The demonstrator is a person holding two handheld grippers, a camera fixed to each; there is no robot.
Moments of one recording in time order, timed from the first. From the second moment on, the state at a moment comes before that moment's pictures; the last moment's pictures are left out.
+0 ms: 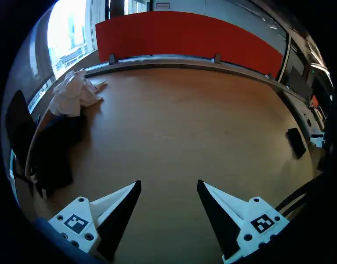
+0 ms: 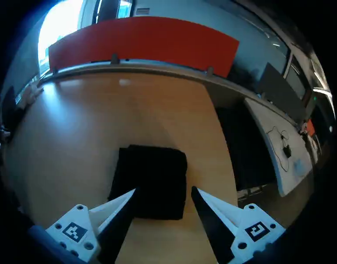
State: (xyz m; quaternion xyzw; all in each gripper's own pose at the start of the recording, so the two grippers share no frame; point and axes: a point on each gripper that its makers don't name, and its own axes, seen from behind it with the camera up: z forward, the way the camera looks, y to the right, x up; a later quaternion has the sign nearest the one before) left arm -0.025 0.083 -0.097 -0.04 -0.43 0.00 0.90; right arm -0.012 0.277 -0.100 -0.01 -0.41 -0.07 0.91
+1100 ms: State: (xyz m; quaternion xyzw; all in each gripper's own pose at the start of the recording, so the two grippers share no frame) left arm 0.010 0.078 -0.060 -0.03 -0.35 -0.03 0.93; right arm 0.075 0.231 -0.042 -0.05 -0.19 0.02 0.98
